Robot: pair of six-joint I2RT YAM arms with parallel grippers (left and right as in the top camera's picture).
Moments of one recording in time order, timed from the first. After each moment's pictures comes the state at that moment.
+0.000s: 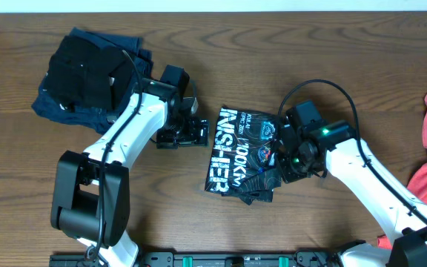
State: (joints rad) left arm -0.31 1.81 1.28 -1.03 0.31 -0.25; right arm 0.39 1.46 0.95 -0.96 -0.20 0.08
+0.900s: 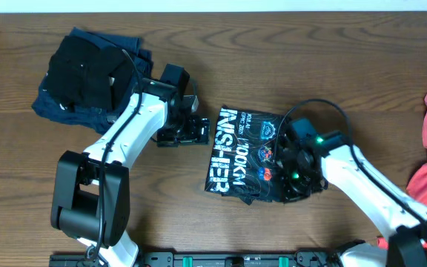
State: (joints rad) left arm -0.31 1.81 1.28 -1.00 0.32 -0.25; right arm 0.41 1.45 0.85 -1.00 -0.33 0.12
